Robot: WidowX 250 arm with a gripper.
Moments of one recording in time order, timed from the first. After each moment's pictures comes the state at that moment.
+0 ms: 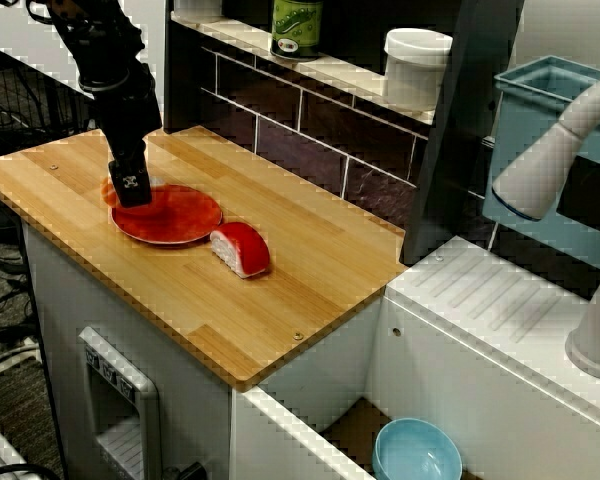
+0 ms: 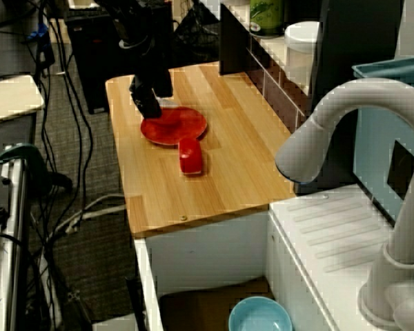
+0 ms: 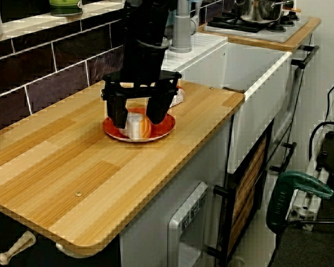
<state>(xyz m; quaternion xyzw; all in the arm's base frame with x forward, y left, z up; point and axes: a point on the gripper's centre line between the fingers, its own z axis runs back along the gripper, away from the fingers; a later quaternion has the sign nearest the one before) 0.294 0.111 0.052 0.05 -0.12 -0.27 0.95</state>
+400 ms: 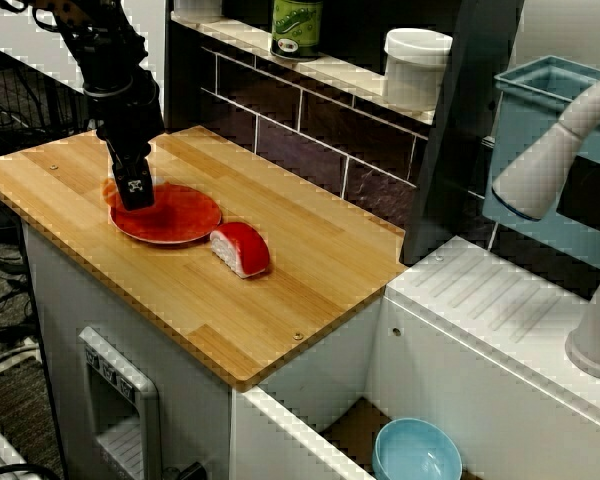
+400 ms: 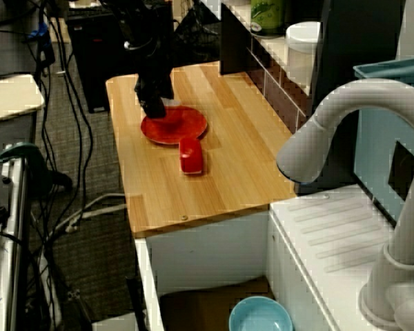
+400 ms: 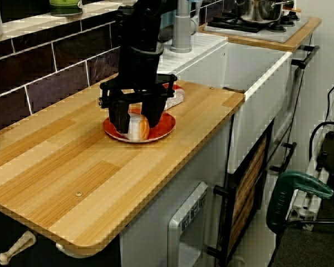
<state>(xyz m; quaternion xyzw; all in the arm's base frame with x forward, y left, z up) 0.296 0.113 0.046 0.03 -0.11 -0.24 0.96</state>
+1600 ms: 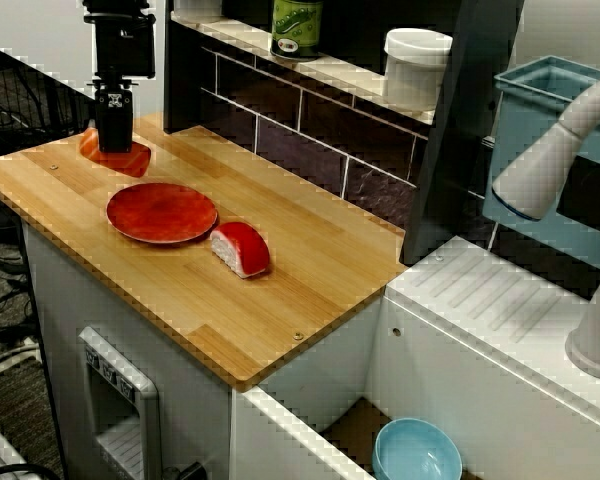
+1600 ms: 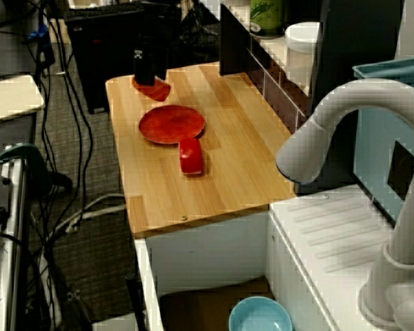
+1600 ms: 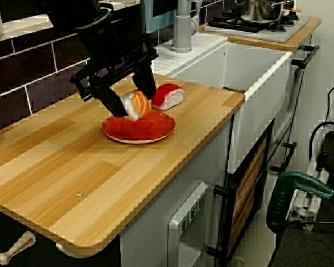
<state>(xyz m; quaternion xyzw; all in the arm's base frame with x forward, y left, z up) 0.292 0.131 0.080 -0.17 0.07 -0.26 0.95</state>
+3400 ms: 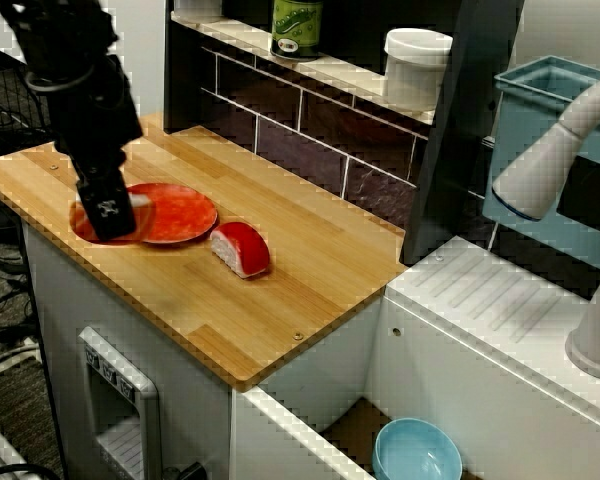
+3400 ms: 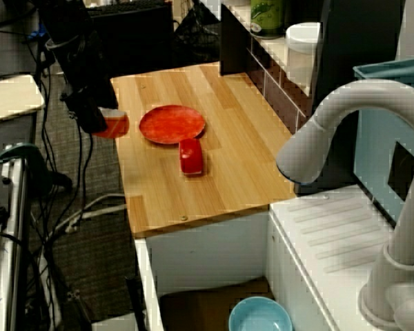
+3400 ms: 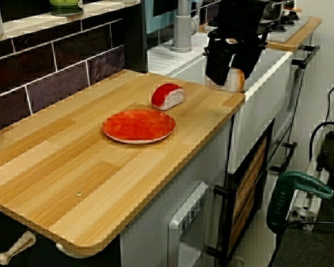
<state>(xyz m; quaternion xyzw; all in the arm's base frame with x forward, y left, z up) 0.211 0.017 0.095 0.01 -0.13 -0.23 0.96</state>
